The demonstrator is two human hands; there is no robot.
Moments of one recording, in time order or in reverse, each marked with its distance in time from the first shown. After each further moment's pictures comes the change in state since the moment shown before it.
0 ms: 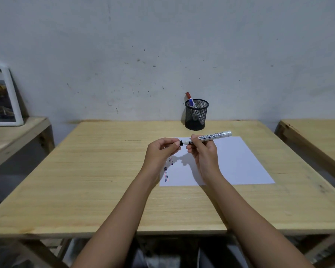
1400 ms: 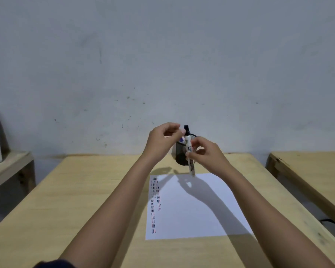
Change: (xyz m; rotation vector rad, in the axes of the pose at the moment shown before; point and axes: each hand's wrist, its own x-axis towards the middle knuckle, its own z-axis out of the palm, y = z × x) left_hand 0.101 0.088 0.054 0.499 -0.074 0.368; right_hand 0.090 -0.085 -0.014 -0.861 -0.333 -0.244
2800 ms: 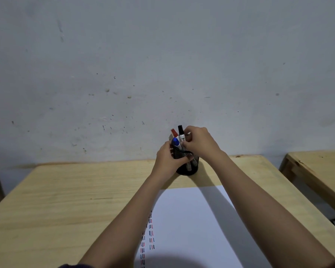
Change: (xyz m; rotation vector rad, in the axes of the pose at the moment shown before) left_hand 0.062 -0.132 0.062 -0.002 -0.065 -0.242; right_hand 0.133 0.067 0.013 -0.512 0.052 0.108
